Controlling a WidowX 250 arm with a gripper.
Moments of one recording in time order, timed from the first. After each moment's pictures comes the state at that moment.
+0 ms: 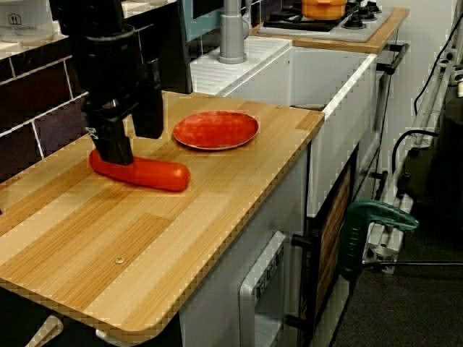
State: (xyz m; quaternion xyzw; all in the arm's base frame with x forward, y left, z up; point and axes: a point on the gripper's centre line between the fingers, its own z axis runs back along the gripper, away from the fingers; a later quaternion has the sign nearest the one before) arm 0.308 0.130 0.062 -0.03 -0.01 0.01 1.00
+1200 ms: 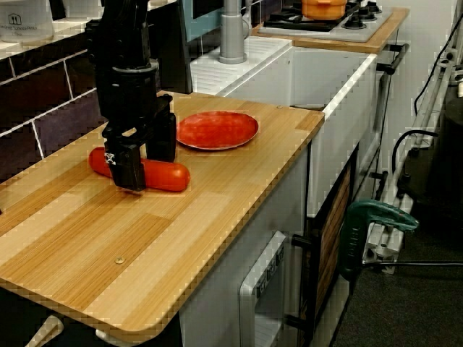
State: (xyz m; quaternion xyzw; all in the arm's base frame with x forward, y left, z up) arm 0.300 0.128 0.033 0.02 -0.02 0.01 1.00
